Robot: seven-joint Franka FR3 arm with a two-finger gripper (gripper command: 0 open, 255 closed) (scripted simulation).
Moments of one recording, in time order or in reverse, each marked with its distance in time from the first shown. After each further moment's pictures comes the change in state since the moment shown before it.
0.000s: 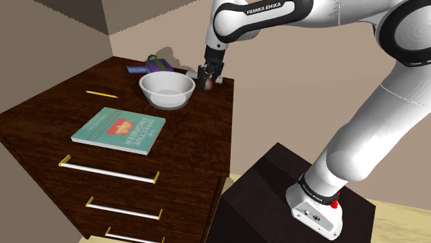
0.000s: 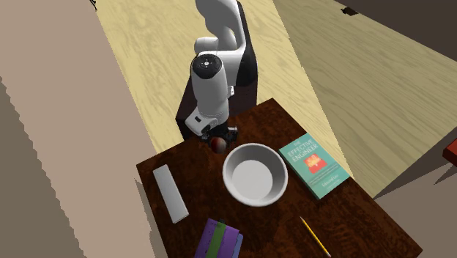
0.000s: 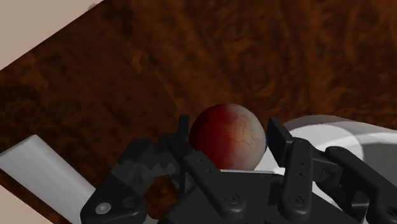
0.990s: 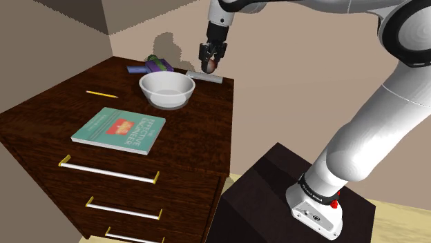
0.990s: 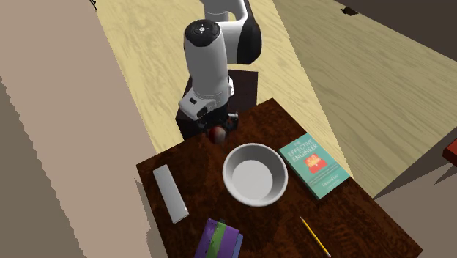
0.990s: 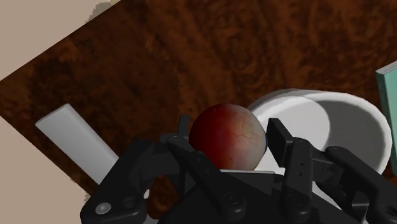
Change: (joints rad) arm -0.002 -0.017 -0.002 0.182 -0.002 -0.199 0.005
